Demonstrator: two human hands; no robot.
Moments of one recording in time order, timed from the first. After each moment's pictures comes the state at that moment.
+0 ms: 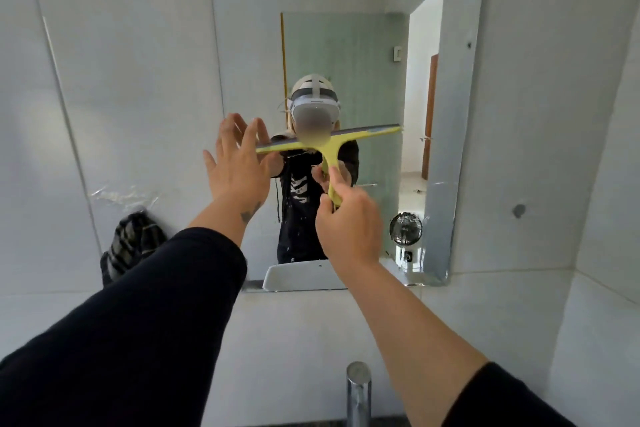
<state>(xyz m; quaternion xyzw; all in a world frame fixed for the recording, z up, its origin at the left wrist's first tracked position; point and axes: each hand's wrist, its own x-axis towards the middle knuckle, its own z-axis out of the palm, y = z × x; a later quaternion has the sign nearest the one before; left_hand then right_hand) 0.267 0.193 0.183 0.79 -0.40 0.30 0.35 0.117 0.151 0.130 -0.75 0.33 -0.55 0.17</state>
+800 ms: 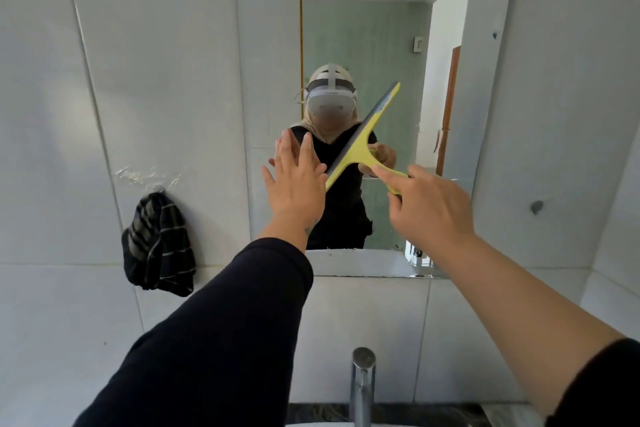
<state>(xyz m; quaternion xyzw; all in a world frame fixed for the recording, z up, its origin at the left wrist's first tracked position) 0.223 0.160 0.139 0.80 -0.42 0.25 0.35 0.040 0.112 0.147 -0.86 0.35 -0.36 -0.14</state>
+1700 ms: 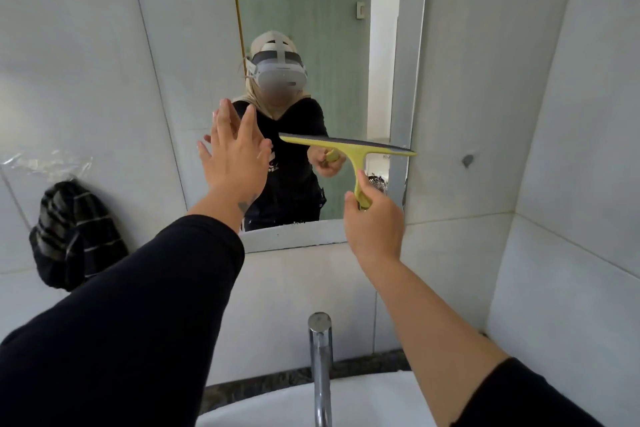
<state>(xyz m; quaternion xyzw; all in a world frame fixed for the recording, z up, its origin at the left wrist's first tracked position) 0.228 0.151 0.132 0.79 -0.45 0.26 0.34 0.042 0.110 0.064 -0.68 0.42 -0.55 0.24</state>
